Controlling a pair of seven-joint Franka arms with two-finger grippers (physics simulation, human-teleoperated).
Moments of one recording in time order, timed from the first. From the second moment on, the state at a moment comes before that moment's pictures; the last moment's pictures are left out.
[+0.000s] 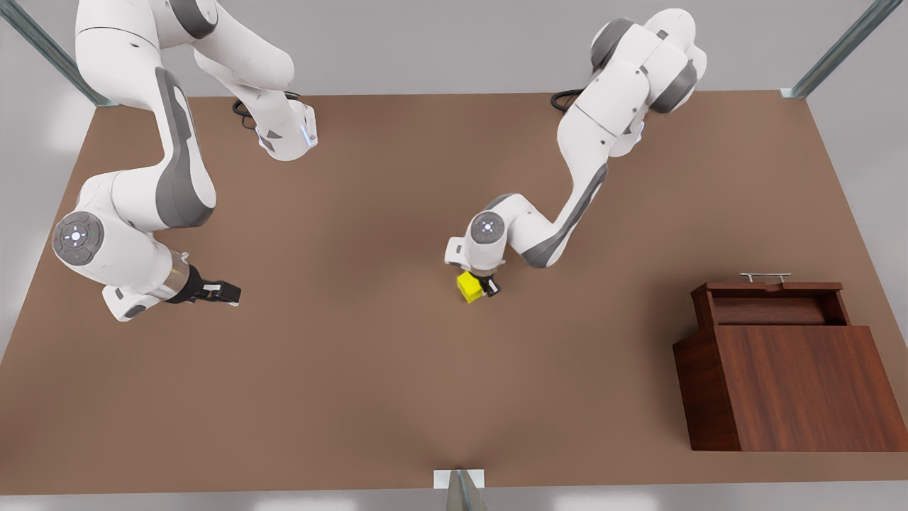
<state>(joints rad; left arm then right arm) -0.48 0.66 -0.27 -1.66 0.23 2.26 0.13 -0.33 0.33 0.46 -1.51 -0.08 1.76 0.23</state>
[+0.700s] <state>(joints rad) 0.30 0.32 -0.09 -1.70 0.08 1.91 0.00 -0.33 0.33 0.46 -1.51 -0.08 1.76 0.23</state>
